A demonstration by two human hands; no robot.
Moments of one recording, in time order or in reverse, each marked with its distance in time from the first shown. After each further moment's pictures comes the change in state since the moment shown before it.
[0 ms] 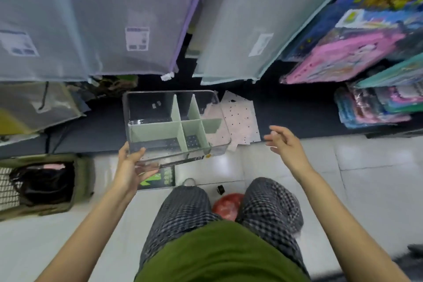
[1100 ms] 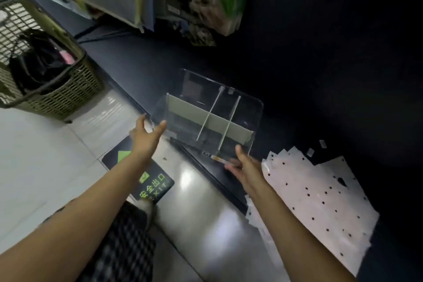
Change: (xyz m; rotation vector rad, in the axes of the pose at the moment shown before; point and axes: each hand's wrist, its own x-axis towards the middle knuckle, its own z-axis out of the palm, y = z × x) left_hand 0.424 -0.257 -0.022 0.001 0.724 0.218; right_hand 0.408 0.309 0.372 0.198 -0.647 0.336
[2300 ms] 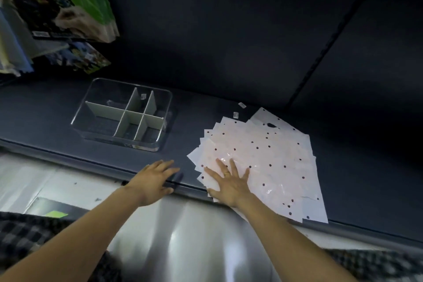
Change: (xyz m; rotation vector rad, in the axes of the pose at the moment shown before) left_hand -0.049 -0.116 0.137 1.435 -0.747 1.045; right_hand 0.036 0.138 -0.184 -1.716 0.267 -0.424
